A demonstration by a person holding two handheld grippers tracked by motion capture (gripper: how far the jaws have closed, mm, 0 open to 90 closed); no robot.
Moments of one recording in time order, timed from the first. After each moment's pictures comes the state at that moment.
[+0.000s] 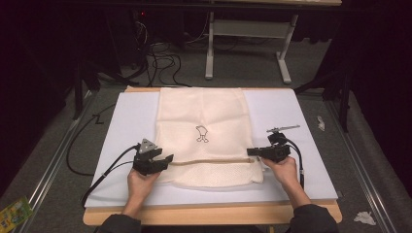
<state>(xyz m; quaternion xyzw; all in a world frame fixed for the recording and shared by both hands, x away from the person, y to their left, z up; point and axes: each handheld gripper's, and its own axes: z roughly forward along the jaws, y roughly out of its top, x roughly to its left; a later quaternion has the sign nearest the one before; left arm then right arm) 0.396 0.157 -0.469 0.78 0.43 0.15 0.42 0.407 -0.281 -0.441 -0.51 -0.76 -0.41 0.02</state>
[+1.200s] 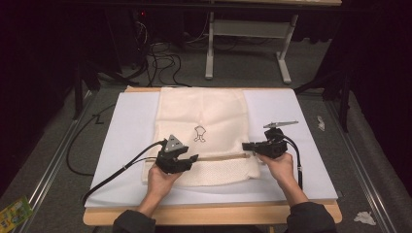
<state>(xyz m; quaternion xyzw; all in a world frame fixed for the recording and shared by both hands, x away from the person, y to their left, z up) 0.386 0.080 -0.435 0.82 0.34 0.13 0.44 0.406 -0.262 -0.416 -0.48 -0.76 -0.44 0.00</state>
